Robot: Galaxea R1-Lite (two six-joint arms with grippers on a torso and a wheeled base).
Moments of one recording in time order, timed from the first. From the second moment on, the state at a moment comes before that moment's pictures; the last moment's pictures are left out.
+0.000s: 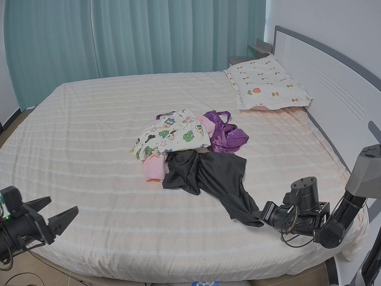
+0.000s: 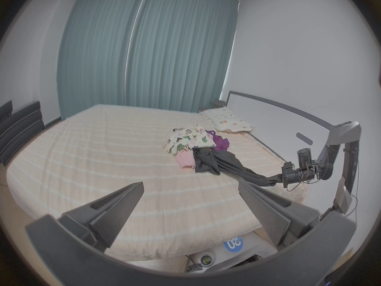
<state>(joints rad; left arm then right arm) -0.17 0.98 -0.28 -0.34 -0.12 -0.17 0.49 2.04 -0.38 -1.05 0.06 0.93</state>
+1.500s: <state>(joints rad) -0.51 2.61 -1.32 -0.72 0.25 -0.52 0.44 2.06 -0.23 -1.29 0.10 1.02</state>
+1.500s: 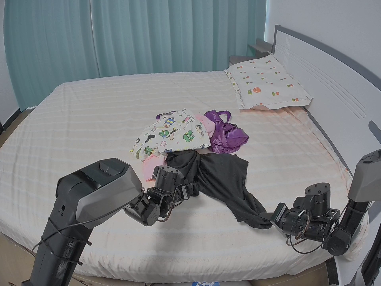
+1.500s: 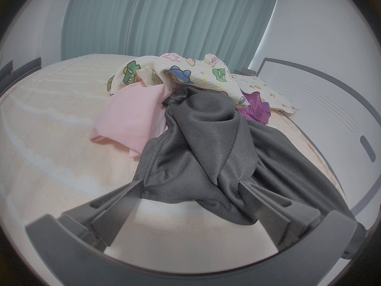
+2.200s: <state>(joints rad) -0.46 2.54 -1.30 -0.71 0.25 -0.54 0.45 2.06 -0.23 -1.28 0.10 1.02</state>
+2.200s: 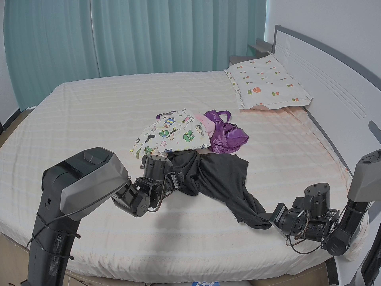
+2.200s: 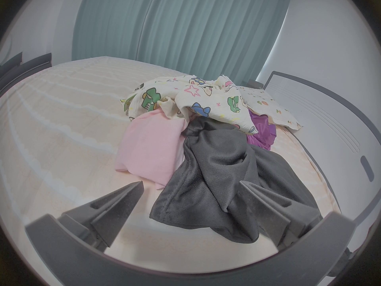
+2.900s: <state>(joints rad) -0.48 2.65 -1.44 -0.64 0.27 -0.55 0.45 2.06 -0.24 -1.29 0.10 1.02</state>
